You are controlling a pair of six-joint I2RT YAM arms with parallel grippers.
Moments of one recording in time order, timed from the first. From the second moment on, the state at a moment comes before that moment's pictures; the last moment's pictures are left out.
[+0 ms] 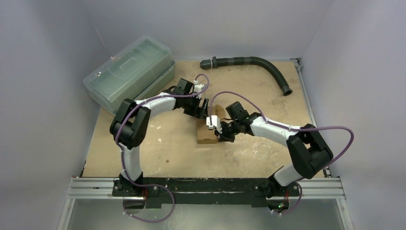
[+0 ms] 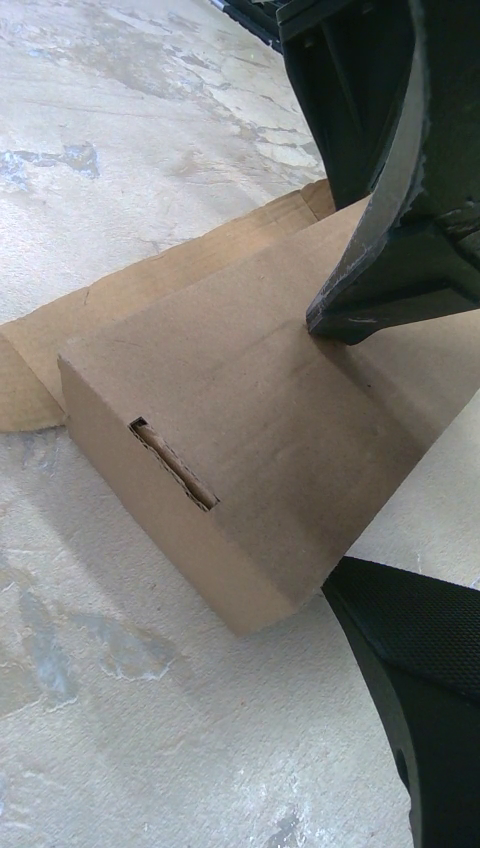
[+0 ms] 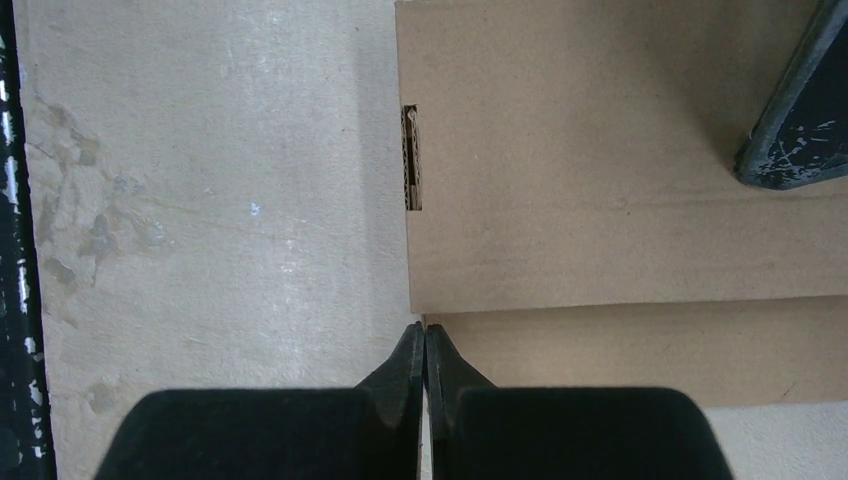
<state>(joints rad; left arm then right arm) -0.50 1.95 1.29 -0.31 0.47 -0.15 0.62 1.52 0.82 -0.36 -0.56 -0.76</state>
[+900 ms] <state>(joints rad) -0.49 1.96 1.29 -0.30 0.49 -0.15 0.63 1.54 0.83 -0.30 -0.56 -0.47</state>
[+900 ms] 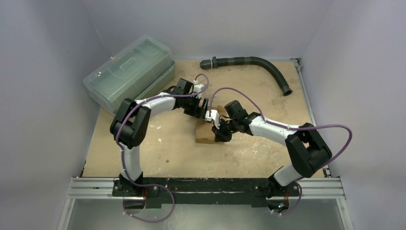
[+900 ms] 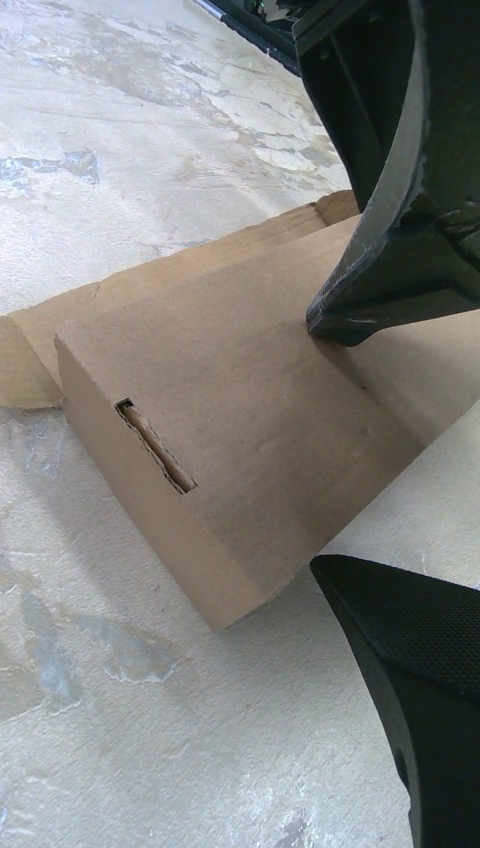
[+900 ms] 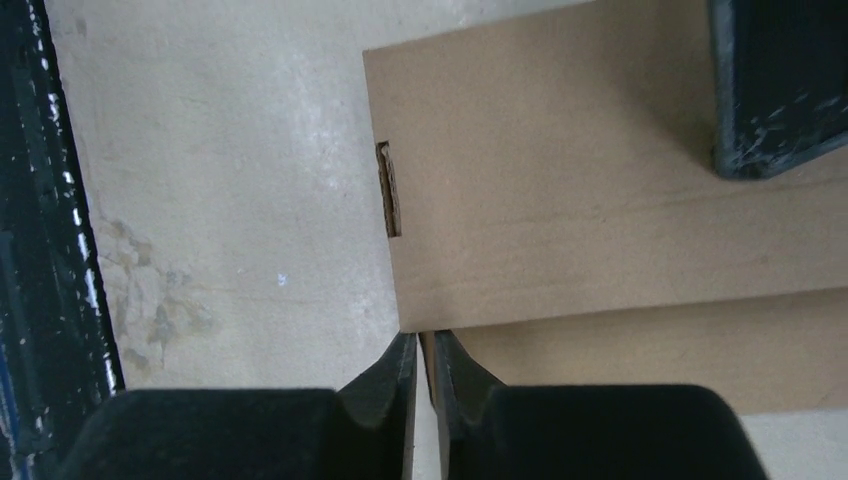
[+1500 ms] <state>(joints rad) -0.49 1.96 1.29 -0.31 0.49 -0.15 0.58 1.47 0.87 -0.38 -0.60 -0.70</state>
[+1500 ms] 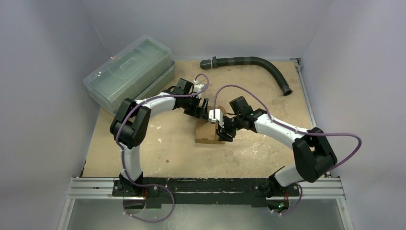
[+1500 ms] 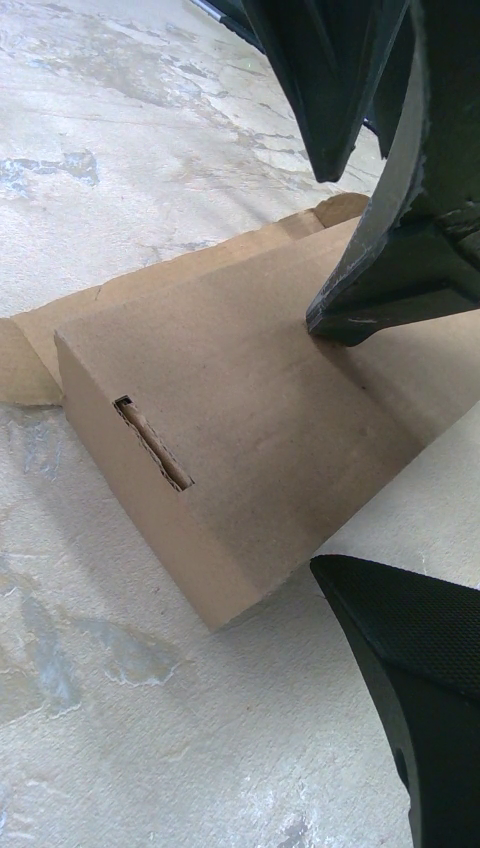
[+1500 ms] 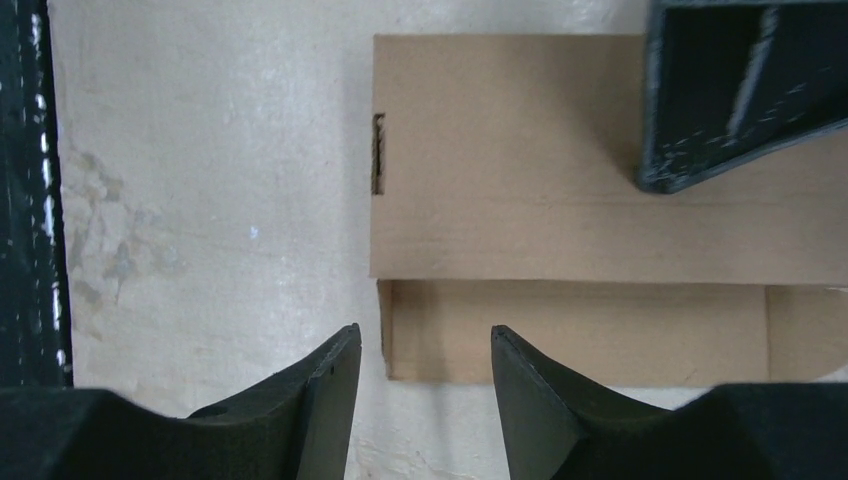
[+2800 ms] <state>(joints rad) -0.49 1.96 1.29 -0.30 0.50 -0.16 0.64 1.57 0.92 -0.47 -0.54 -0.67</state>
